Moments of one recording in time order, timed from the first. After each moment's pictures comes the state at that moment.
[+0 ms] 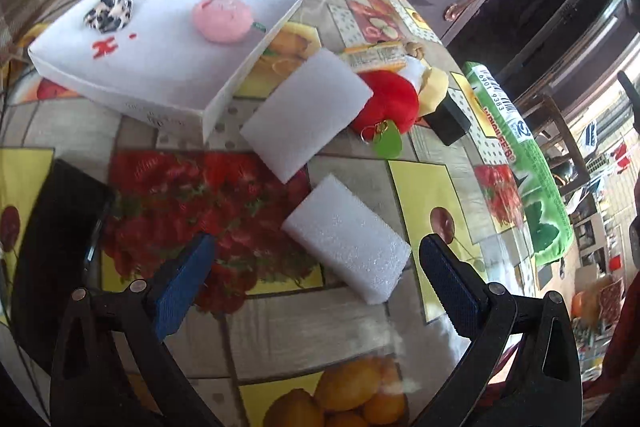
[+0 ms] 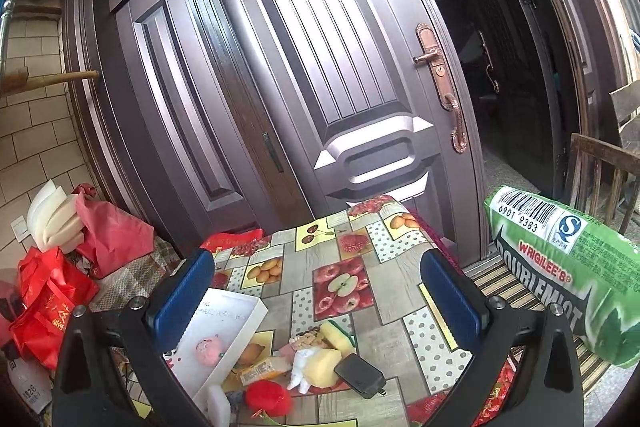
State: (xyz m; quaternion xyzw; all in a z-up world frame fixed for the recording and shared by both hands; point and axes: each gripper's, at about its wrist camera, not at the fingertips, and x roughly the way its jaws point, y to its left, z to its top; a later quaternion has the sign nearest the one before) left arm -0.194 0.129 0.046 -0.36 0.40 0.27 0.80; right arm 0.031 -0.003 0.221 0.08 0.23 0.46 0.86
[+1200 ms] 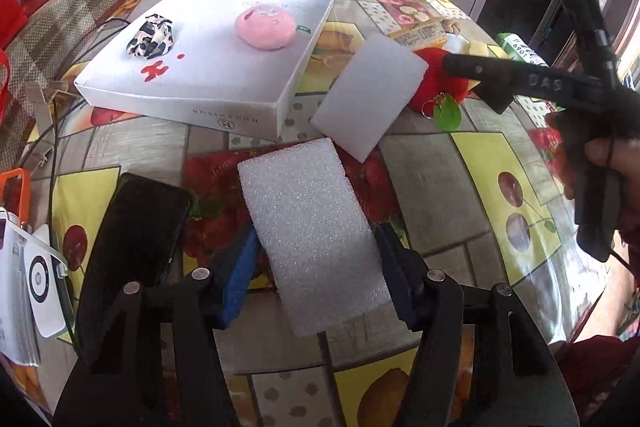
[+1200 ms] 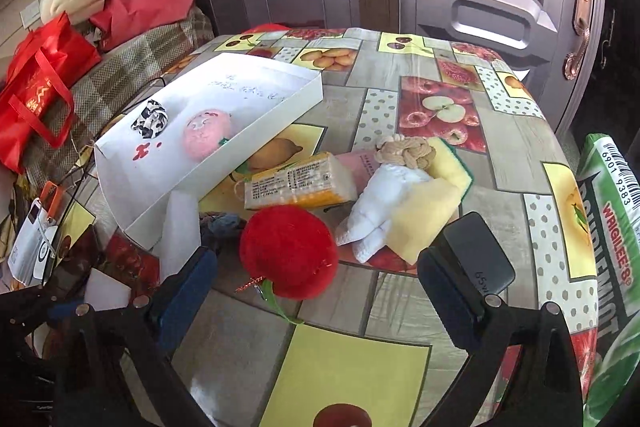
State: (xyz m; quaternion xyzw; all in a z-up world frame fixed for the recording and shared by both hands) left arm -0.228 0.125 0.054 -0.22 0.43 0.33 0.81; right arm -0.043 0.159 0.043 -0.22 0.38 0.53 0.73
